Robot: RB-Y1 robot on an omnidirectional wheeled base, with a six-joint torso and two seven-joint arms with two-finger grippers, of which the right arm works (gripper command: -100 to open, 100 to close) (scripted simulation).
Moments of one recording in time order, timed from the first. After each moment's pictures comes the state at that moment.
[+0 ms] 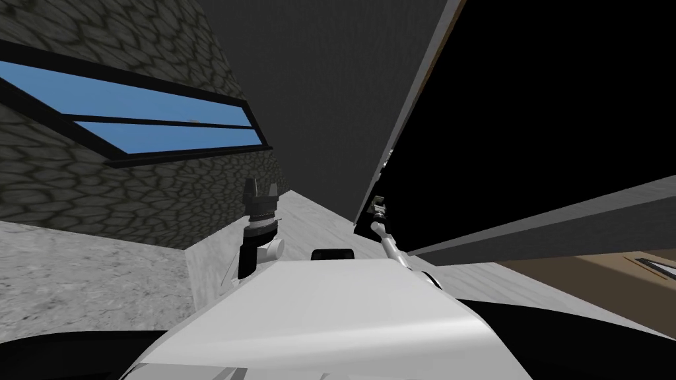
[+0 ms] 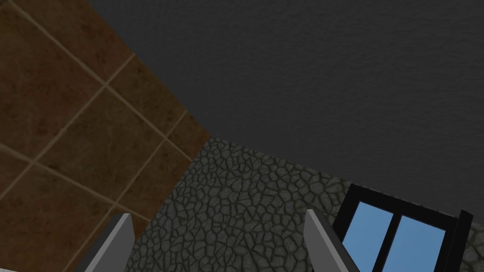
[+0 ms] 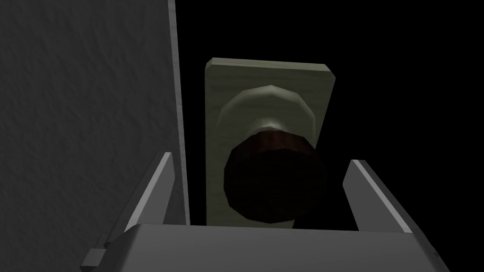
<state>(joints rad) -0.11 -0.24 -0.08 -1.09 -0.85 -0.41 -0.99</state>
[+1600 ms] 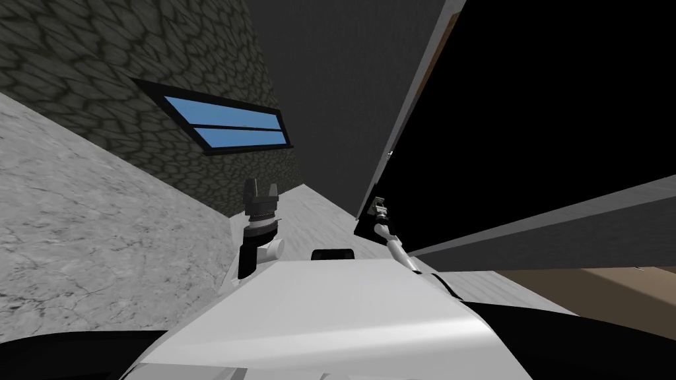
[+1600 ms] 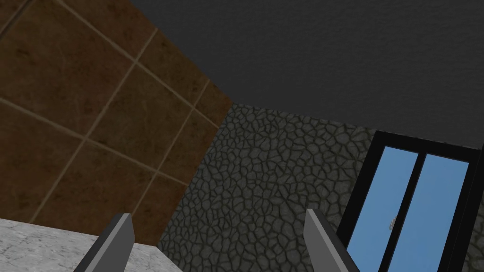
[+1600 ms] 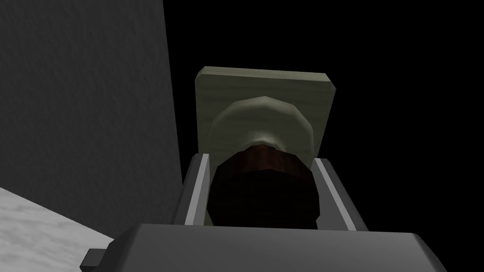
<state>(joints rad) -0.08 -0.35 0.02 -1.10 -0.85 -0.42 -1.12</state>
